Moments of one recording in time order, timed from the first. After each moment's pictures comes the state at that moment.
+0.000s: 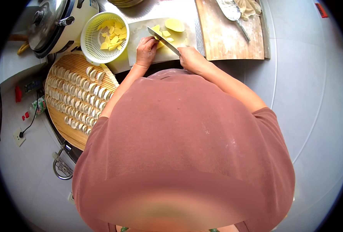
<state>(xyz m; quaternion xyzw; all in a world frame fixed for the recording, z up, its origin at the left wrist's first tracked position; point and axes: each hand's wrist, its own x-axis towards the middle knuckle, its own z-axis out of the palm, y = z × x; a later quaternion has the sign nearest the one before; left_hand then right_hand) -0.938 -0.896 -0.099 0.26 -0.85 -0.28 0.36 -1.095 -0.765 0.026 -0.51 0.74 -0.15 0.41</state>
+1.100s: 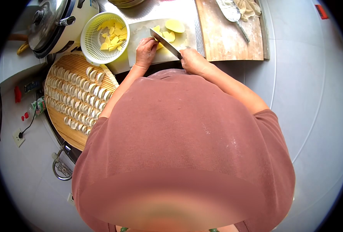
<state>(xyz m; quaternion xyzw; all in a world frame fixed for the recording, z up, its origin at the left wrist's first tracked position) -0.936 -0.897 -0.098 0.26 -0.85 -0.30 0.36 -1.097 -0.763 0.030 -0.49 0.74 -0.12 0.45</state>
